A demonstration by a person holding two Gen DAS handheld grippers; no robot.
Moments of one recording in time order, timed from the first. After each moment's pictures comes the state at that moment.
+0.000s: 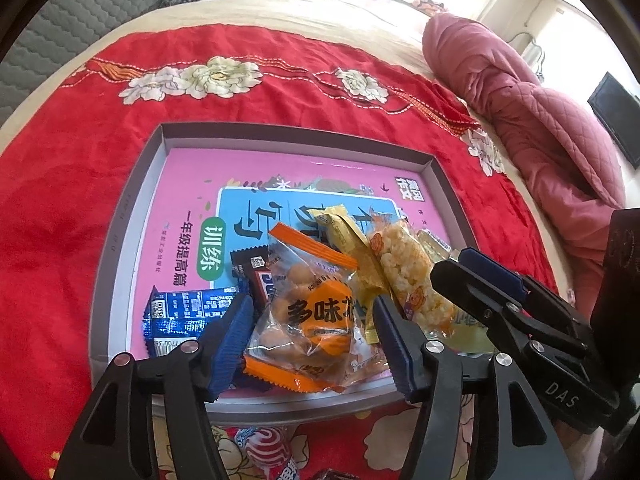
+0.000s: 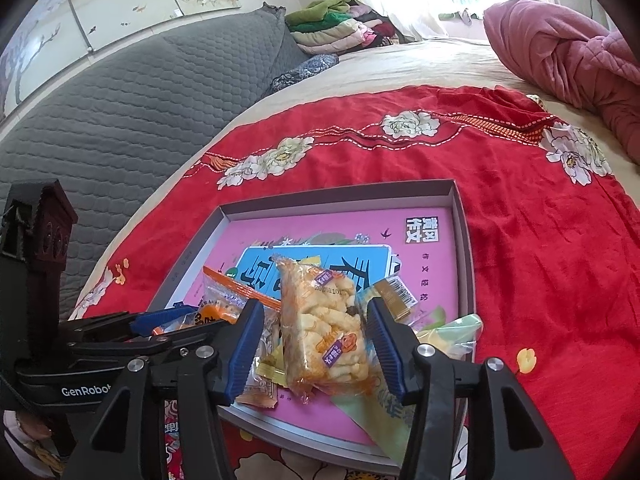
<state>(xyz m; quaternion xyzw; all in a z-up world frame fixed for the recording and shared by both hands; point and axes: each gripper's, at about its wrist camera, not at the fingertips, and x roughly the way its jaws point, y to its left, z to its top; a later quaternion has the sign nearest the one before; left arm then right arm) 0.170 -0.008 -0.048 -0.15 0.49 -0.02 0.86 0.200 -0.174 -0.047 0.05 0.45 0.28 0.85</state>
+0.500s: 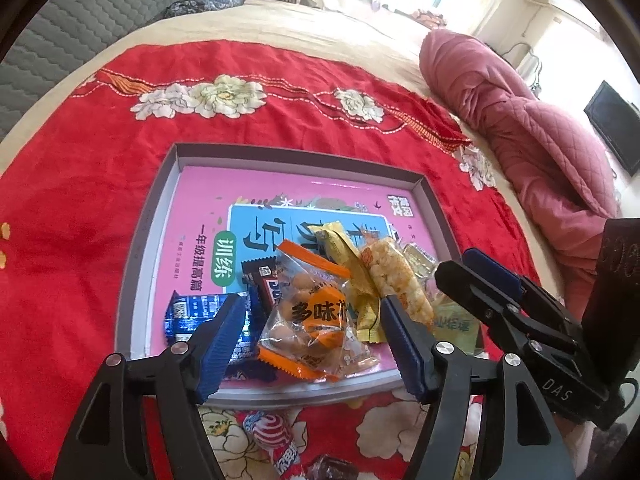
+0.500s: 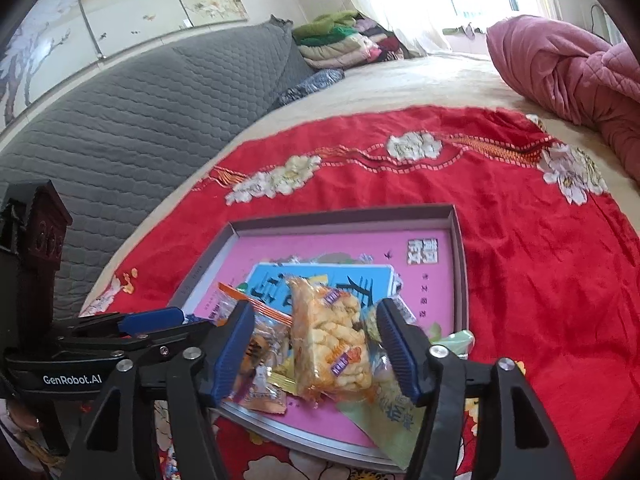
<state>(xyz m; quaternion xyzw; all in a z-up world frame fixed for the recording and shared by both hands) 0.156 0.001 -0.021 -0.16 0.48 -0.01 0.86 0.194 -0.176 -0.026 0.05 0.42 0.29 0.86</state>
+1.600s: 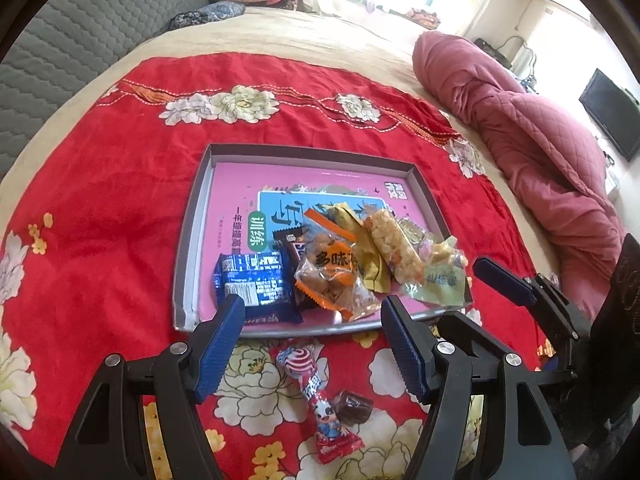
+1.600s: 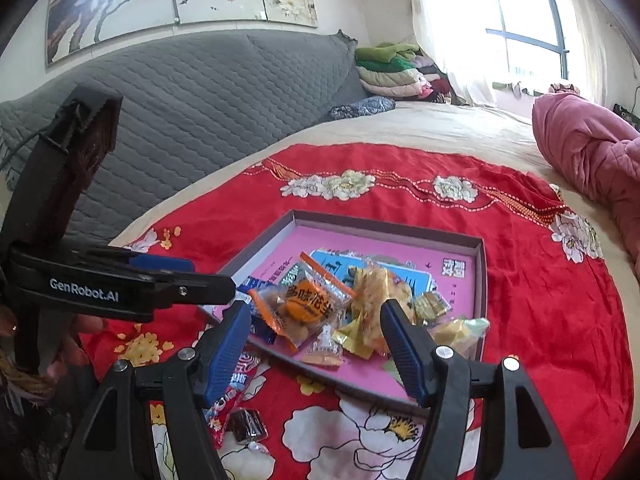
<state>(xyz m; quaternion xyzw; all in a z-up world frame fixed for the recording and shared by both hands) 0.101 0.012 0.010 -0.14 0.48 -0.01 0.87 0.111 -0.154 0.006 -0.05 0.36 0.34 0.87</state>
